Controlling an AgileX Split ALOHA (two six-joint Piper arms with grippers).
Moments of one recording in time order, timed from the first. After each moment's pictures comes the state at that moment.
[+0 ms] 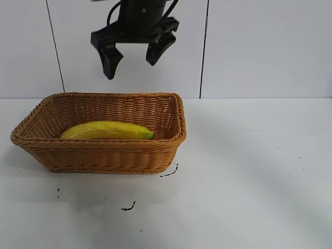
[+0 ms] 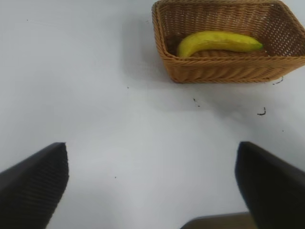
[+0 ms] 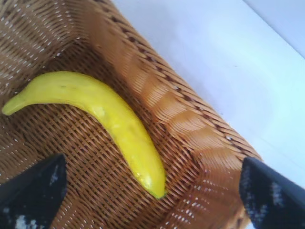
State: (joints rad) left arm -0.02 0.00 -0.50 -0.07 1.07 0.06; right arm 0.55 2.37 -2.44 -0.04 1.20 -0.08
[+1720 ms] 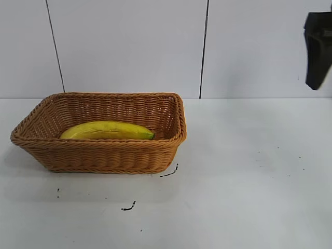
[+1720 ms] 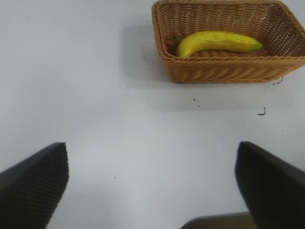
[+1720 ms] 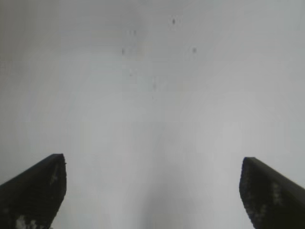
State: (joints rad) left arm -0.02 0.00 -0.50 -0.07 1.07 0.06; right arm 0.05 1.47 -1.19 0.02 1.22 -0.03
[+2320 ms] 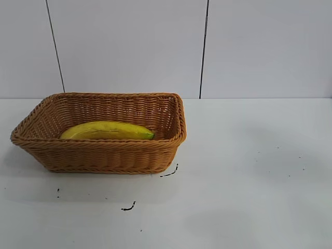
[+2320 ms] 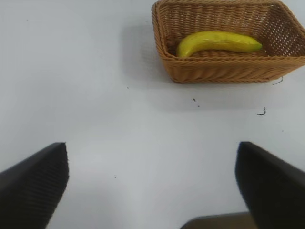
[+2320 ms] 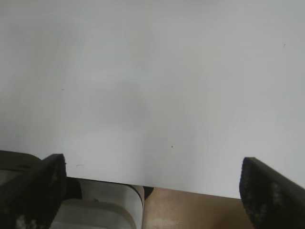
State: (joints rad) left arm -0.02 0.00 -0.50 -0.07 1.07 0.06; right arm 0.05 0.65 -0.57 0.02 1.06 -0.03
